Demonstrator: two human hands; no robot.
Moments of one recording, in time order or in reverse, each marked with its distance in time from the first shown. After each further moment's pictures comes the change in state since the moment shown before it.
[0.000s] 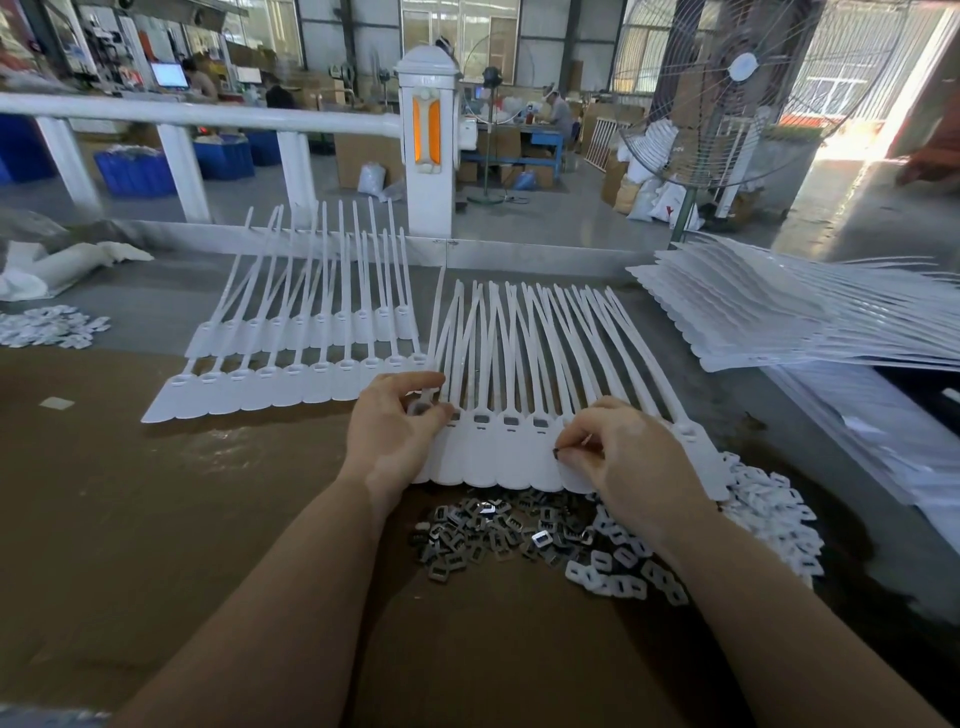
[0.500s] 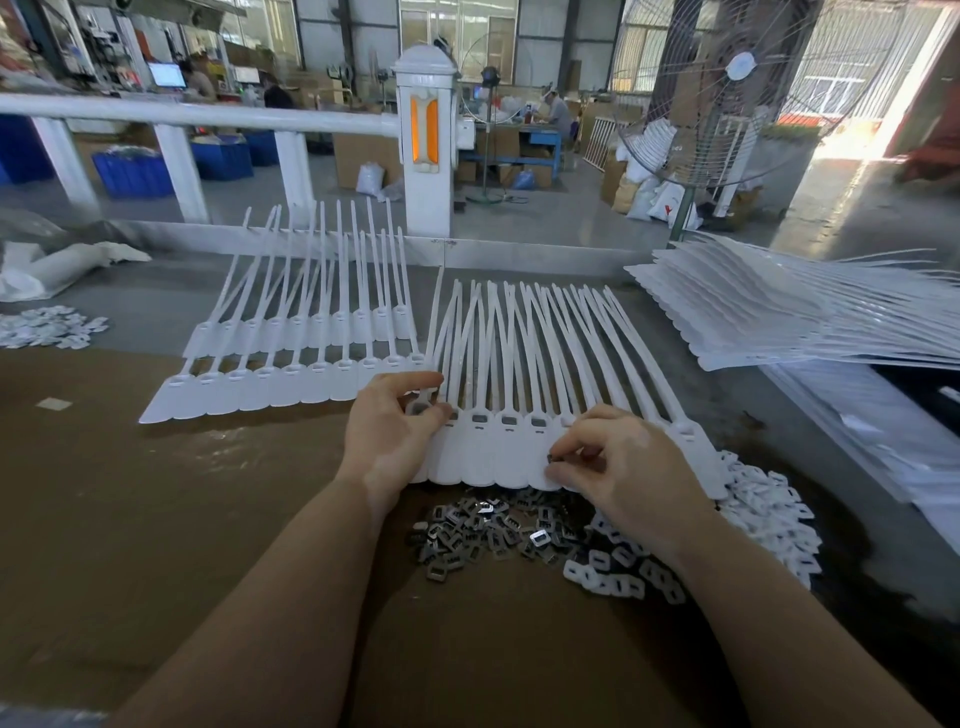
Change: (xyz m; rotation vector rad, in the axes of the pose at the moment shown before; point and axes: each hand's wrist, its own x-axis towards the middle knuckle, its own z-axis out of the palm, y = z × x) left_hand -0.002 0.002 0.000 -0.038 0.004 -0.027; right_hand -0.006 0.003 -0.001 0.032 -0.003 -0.105
